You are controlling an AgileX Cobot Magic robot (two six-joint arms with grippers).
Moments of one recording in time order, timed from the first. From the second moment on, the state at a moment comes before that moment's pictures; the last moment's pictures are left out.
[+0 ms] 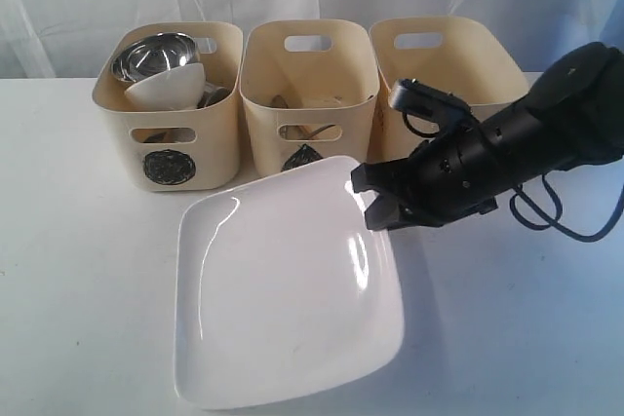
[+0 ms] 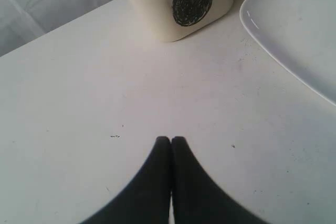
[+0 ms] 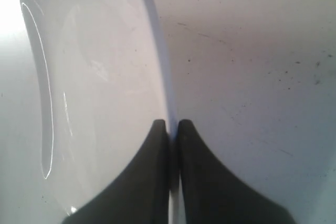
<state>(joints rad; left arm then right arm) -0.16 0.00 0.02 -0.21 0.38 0.55 0.30 1.70 -0.98 0.89 0.65 -0.59</state>
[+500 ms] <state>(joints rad) -0.16 0.00 0.02 -0.21 0.38 0.55 0.30 1.59 -1.00 0.88 0.68 -0.60</state>
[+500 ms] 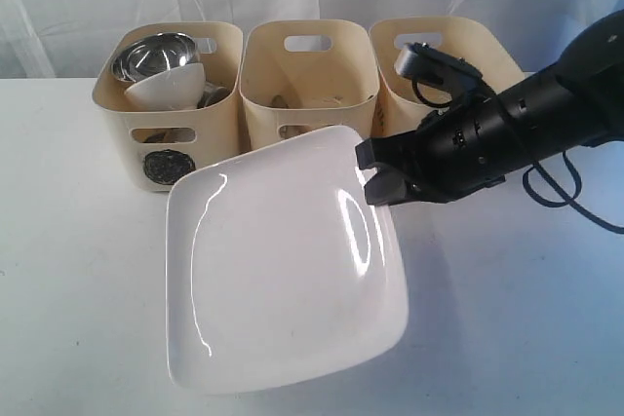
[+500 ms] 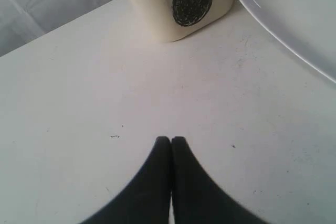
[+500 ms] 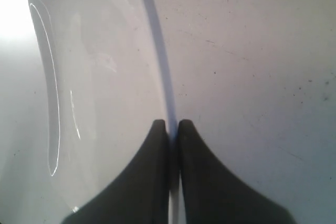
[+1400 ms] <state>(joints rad) -0.17 0.00 0.02 -0.21 0.38 0.55 0.15 1.54 -1.21 0.88 0.76 -0.61</state>
